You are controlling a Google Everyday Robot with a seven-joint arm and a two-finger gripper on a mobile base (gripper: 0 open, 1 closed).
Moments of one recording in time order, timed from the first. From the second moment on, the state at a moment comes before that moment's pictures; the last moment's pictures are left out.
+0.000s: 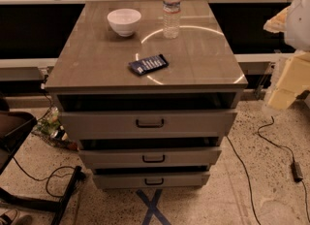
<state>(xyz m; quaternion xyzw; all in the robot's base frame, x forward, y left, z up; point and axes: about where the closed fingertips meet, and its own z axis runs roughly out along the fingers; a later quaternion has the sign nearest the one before) 0.438 -0.213 0.990 -0.60 0.78 -0.05 0.18</state>
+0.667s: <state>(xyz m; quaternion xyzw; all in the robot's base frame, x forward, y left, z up) 0.463 -0.215 0.999 -0.58 0.78 -0.05 0.22</state>
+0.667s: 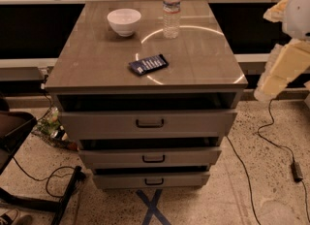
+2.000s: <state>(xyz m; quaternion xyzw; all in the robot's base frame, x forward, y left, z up) 0.633 -0.198 1.038 -0.41 0.70 0.09 0.58</state>
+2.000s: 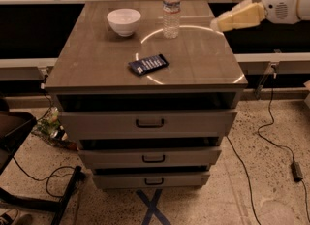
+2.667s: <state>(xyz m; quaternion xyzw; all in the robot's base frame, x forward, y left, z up) 0.663 -0.192 1.061 -0.35 0.69 0.08 0.63</state>
